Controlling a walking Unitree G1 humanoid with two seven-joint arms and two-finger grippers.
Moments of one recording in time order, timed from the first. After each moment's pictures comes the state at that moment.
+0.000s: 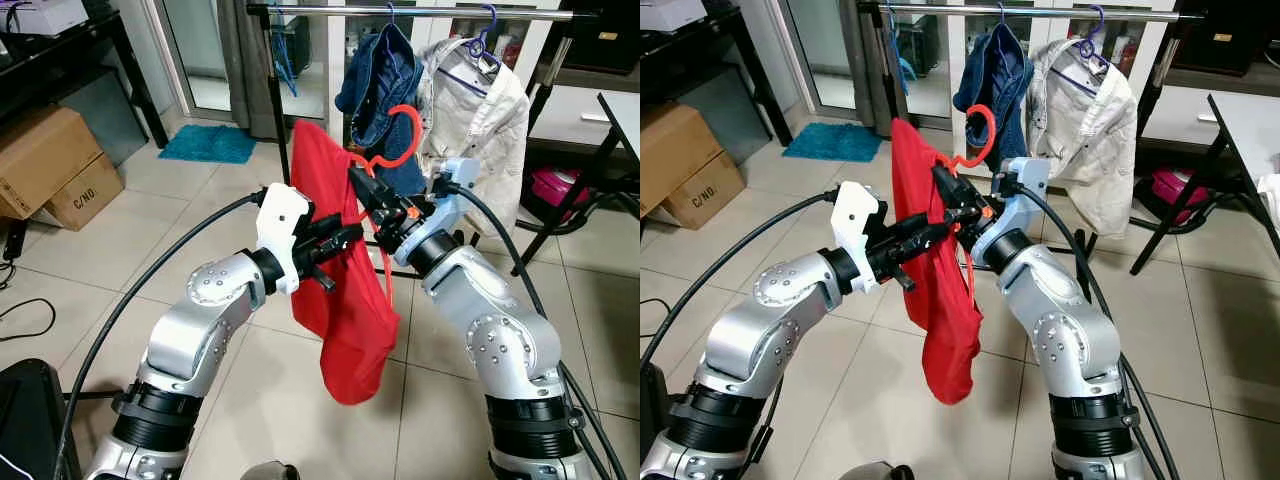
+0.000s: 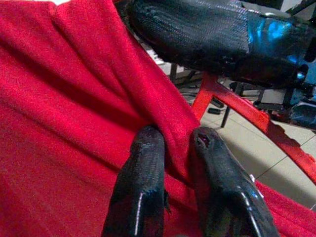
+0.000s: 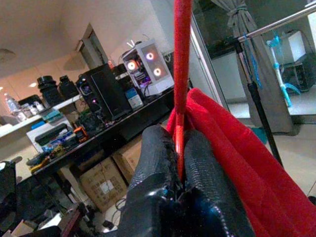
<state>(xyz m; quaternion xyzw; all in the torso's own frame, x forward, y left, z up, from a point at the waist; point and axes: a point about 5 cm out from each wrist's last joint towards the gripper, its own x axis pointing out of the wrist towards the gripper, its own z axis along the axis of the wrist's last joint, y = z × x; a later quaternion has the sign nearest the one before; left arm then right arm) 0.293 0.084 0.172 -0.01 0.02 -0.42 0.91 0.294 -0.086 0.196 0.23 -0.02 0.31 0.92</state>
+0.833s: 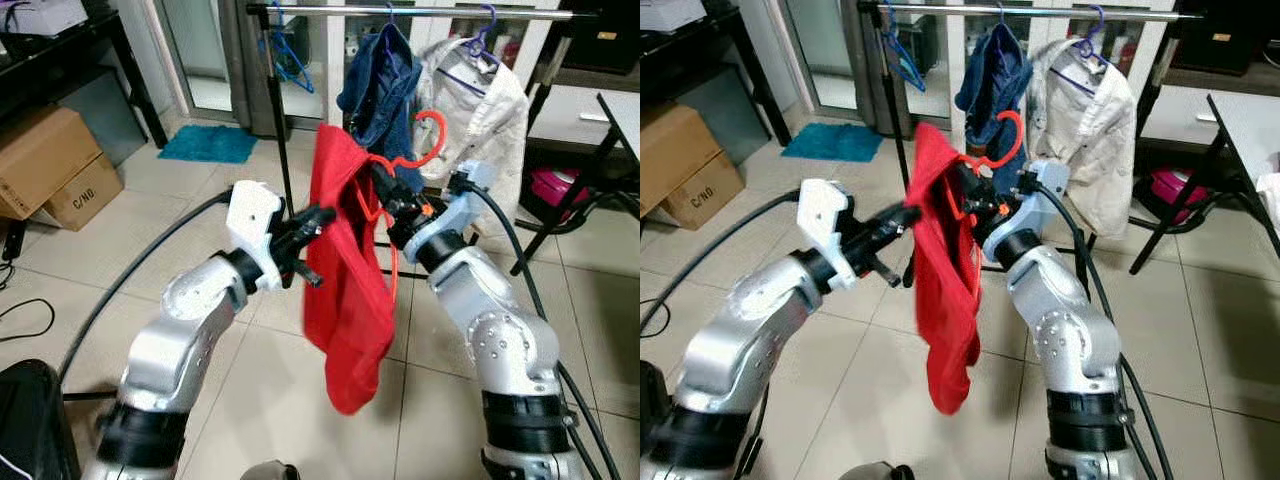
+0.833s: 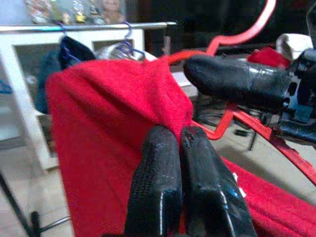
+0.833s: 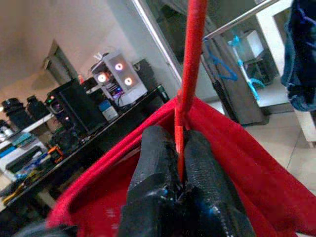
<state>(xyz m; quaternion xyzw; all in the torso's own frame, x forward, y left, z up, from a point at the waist) 0.282 0.106 0.181 -0.01 -0.04 -0.35 0.93 0.306 -0.104 0.186 0.27 -0.01 0.23 0.94</state>
